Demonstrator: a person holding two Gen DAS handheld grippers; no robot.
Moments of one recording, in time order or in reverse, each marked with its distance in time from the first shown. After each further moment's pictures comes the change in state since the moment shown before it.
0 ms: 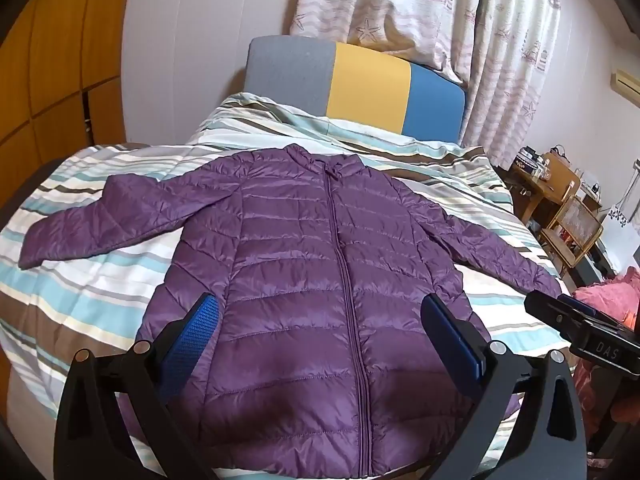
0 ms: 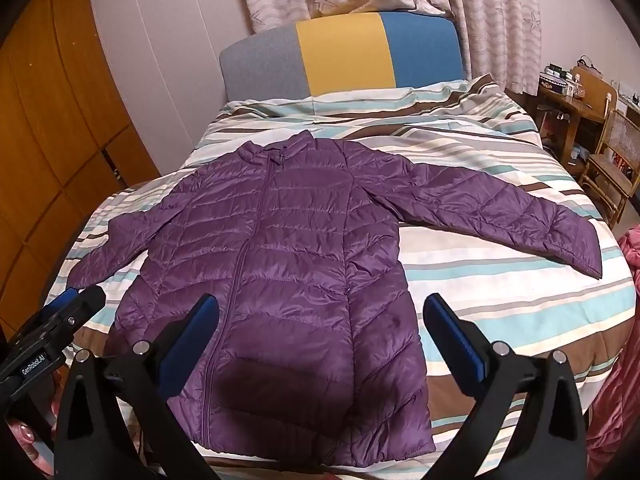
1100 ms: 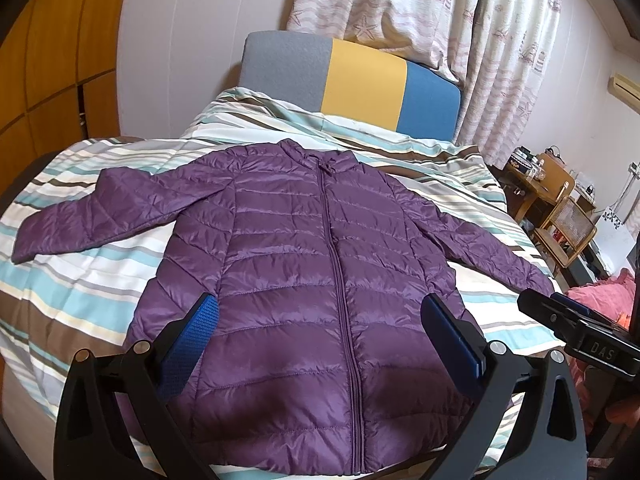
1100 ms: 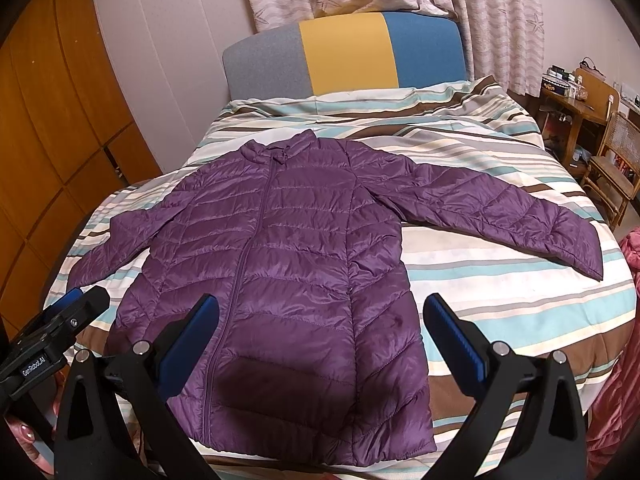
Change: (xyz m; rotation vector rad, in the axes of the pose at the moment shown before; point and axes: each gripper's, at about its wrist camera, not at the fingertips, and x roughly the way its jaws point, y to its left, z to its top) left arm 0.002 -0.006 -0.005 -0.005 0.009 -0.016; right arm 0.002 0.001 -0.001 -0.007 0.004 0.008
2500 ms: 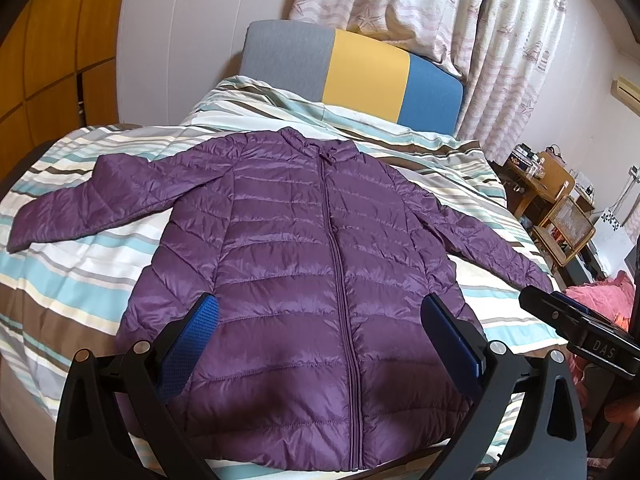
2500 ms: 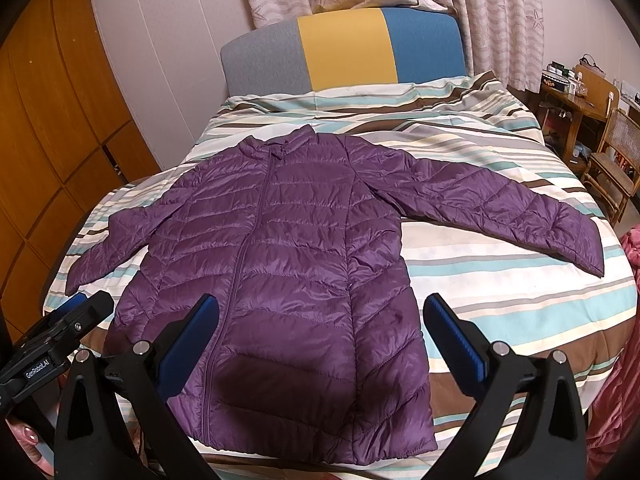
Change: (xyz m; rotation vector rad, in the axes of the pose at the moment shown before) left arm 0.004 -0.001 -0.012 -0.020 0.032 -0.014; right arm 0.002 -0.002 -0.002 0.004 0.012 -0.003
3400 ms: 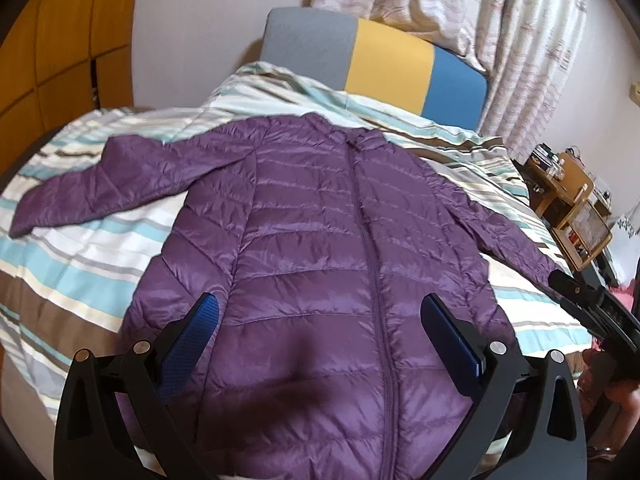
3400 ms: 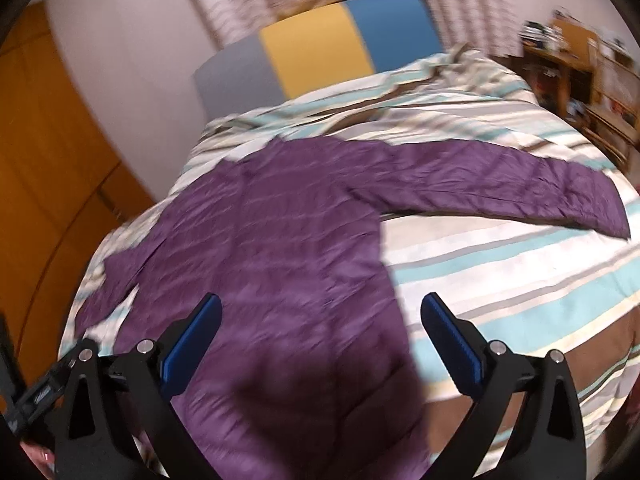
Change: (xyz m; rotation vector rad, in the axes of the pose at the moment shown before) left arm 0.034 0.029 0.005 -0.058 0.043 0.055; right arm 0.046 -0.066 0.001 0.197 -0.039 0.040
